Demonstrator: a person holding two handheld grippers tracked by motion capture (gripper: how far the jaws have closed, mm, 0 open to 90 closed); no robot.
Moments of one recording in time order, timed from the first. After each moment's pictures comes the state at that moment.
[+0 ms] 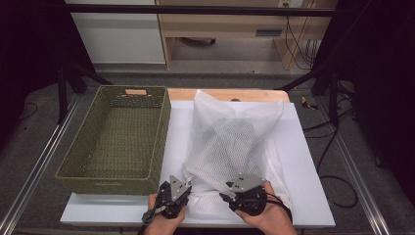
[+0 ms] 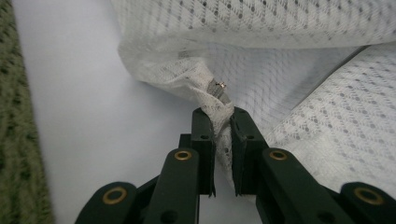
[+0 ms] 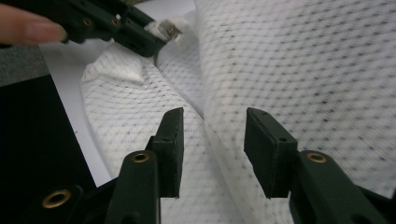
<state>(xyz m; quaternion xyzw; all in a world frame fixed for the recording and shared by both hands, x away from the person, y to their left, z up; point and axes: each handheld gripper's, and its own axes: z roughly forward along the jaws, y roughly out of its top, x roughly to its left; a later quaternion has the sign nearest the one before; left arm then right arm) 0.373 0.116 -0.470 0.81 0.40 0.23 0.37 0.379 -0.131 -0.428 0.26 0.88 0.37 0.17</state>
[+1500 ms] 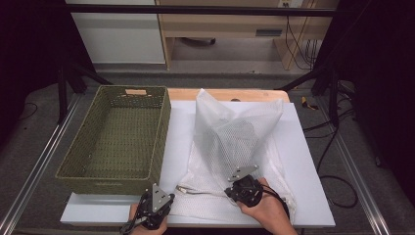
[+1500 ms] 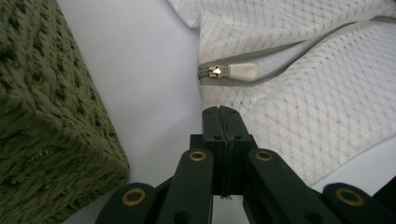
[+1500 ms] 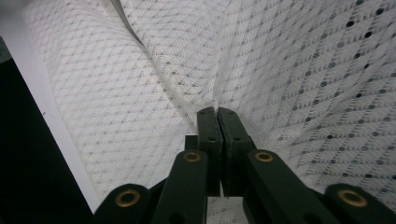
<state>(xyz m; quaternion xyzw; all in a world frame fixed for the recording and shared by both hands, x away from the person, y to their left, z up) 0.351 0.155 -0.469 0.82 0.40 0.23 0.34 0.409 -0.133 -0.452 0.33 0.89 0.30 0.08</state>
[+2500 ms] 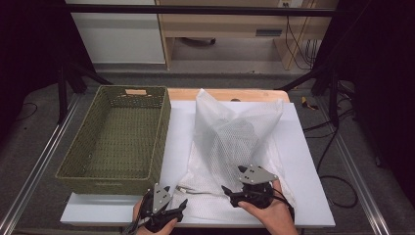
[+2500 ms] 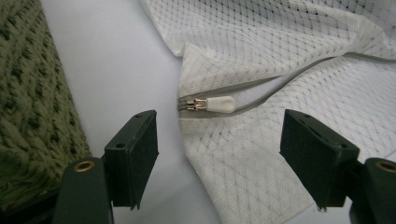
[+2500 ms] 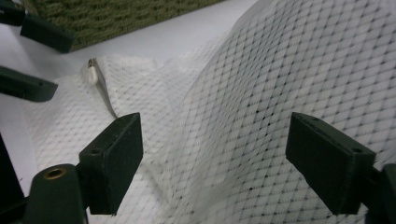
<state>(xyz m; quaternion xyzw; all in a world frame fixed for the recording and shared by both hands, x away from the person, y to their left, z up) 0.352 0.147 -0.471 0.80 0.40 0.22 0.39 0.393 -0.148 -0.429 0.30 0.82 0.43 0.22</state>
